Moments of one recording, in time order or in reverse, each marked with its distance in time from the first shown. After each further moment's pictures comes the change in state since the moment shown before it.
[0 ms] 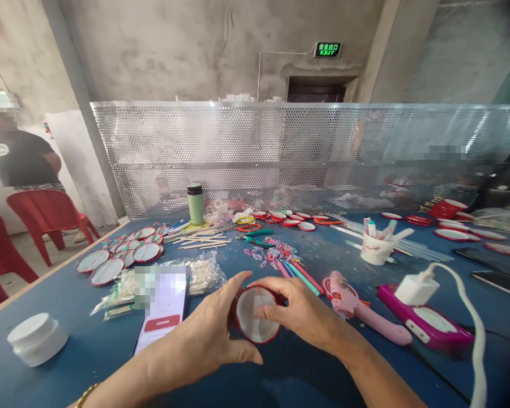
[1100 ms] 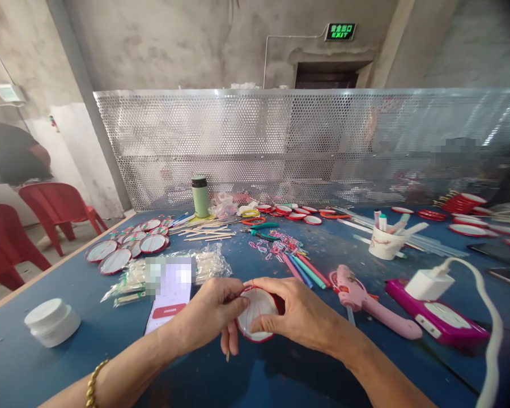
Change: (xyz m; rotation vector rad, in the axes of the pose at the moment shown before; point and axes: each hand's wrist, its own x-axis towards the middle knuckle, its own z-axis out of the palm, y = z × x) left_hand 0.008 0.006 -0.002 -0.483 -0.194 -0.398; right_hand -0.002 -0.013 0.012 -0.202 -0.043 -0.023
